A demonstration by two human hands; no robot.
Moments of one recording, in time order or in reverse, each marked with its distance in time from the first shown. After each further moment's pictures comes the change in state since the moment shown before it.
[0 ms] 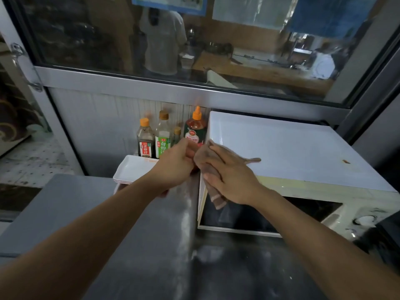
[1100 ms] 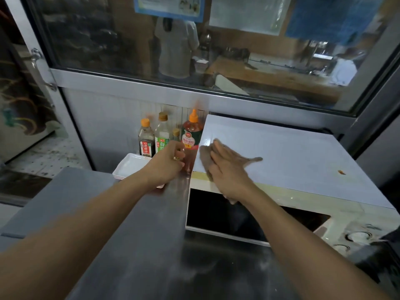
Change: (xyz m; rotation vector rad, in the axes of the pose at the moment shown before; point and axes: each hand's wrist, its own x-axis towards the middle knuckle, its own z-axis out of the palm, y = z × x) left_hand 0.009 0.005 0.023 0.007 0.057 -0.193; right_hand -0.006 0.017 -0.021 0.281 -0.057 0.247
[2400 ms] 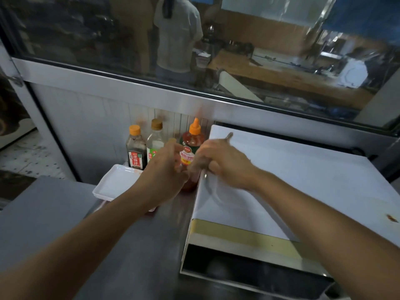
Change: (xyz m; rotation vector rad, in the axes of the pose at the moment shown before) left_hand 0.072 0.001 -0.004 0.134 0.143 0.183; right_hand 0.141 0.046 -0.009 -0.101 -0.115 -0.430
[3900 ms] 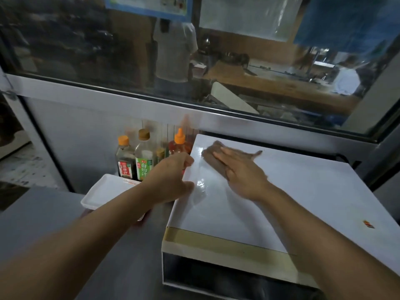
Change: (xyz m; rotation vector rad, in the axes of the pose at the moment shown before) left_hand 0.032 0.020 0.036 0.259 -0.149 0.038; right_hand -0.053 0.049 -0.016 -0.094 0.076 0.271
